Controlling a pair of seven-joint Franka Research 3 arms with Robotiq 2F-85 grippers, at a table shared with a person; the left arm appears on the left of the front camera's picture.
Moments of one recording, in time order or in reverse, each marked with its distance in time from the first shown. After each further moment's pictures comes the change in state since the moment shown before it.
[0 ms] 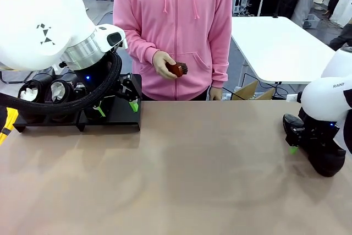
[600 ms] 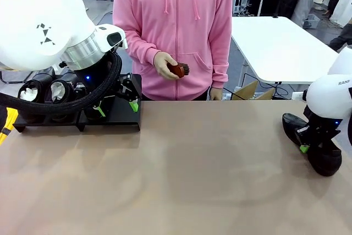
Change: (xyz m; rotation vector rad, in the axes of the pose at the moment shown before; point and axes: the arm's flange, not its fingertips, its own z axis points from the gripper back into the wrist) left arm 0.000 0.000 0.000 0.000 0.000 0.000; right arm 0.000 -0.013 0.005 0.001 -0.010 -0.028
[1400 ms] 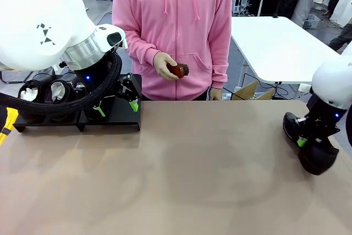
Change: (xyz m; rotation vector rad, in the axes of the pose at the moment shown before) left arm 0.000 0.000 0.000 0.000 0.000 0.000; right arm -0.007 0.027 0.053 0.172 -0.012 -0.252
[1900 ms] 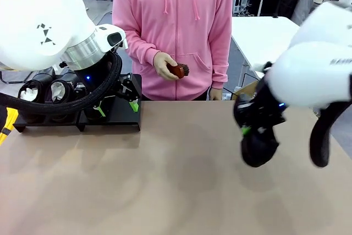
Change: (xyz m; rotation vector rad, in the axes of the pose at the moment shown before) left arm 0.000 -0.001 0.000 0.000 0.000 -0.001; right arm -0.094 0.176 0.033 0.065 -0.125 0.101
